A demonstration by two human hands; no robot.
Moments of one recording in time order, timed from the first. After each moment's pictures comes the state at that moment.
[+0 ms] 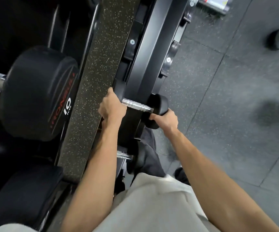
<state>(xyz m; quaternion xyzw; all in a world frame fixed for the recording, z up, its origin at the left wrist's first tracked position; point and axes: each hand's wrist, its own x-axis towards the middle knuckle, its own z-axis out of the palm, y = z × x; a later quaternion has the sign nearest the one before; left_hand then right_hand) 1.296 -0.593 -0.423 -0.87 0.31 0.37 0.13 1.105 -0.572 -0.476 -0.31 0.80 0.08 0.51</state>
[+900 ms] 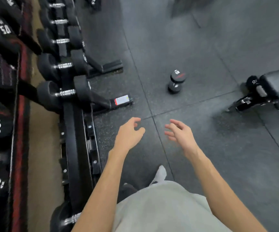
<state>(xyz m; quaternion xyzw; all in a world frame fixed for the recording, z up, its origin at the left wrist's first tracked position) 0.868 -0.759 -0.231 -0.62 0.64 0.46 -0.01 0.685 -0.673 -0.291 -0.11 0.70 -0.45 0.54</state>
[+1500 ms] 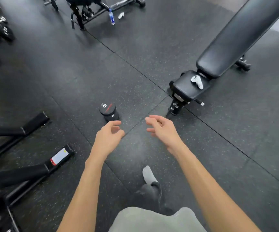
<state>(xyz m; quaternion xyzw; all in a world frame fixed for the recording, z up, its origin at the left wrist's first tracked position) 0.491 -0.820 -0.241 -0.47 0.73 0.50 0.01 0.348 -0.668 -0.253 -0.05 0.73 -0.55 0.40</state>
